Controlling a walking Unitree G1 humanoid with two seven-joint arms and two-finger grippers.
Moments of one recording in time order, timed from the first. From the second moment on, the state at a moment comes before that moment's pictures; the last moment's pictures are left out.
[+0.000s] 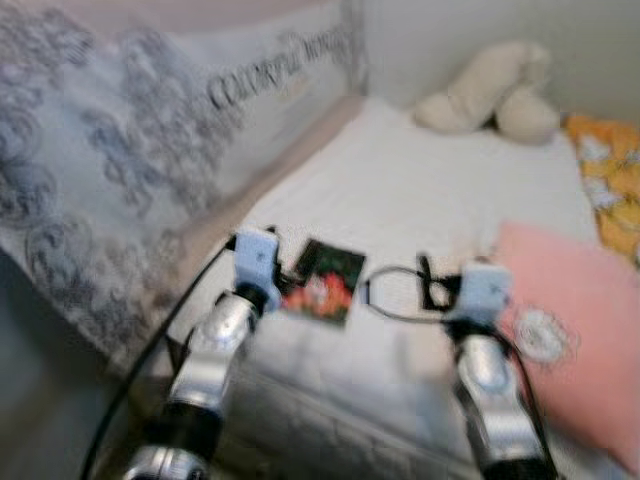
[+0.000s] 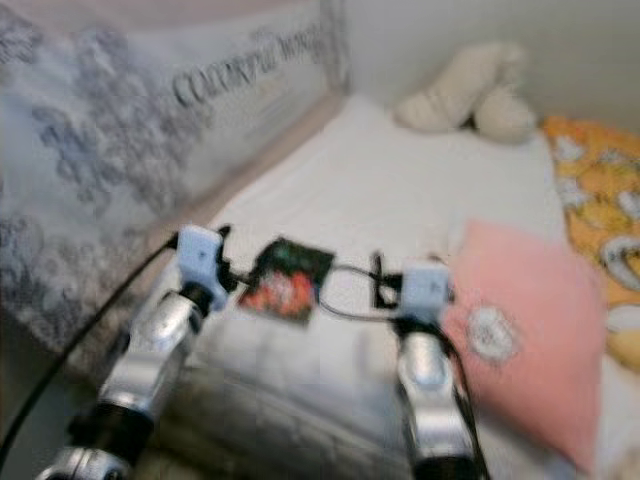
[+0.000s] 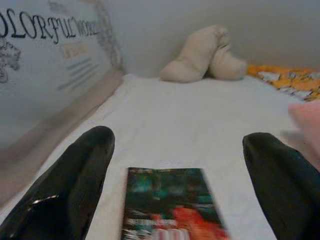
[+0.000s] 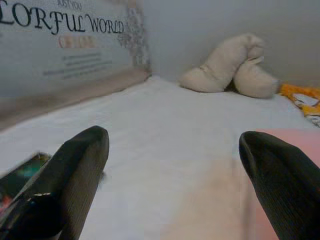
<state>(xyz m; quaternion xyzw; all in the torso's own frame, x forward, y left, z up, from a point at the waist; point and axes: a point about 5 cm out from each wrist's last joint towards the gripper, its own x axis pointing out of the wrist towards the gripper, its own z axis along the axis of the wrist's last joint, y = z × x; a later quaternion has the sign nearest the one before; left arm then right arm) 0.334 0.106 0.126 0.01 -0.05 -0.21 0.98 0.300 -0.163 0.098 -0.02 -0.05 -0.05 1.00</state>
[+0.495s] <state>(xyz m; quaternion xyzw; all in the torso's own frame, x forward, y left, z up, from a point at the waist) 0.334 0.093 0.134 0.02 -0.07 -0.24 0.97 0.297 -0.174 0.091 -0.03 -0.04 -0.06 1.00</state>
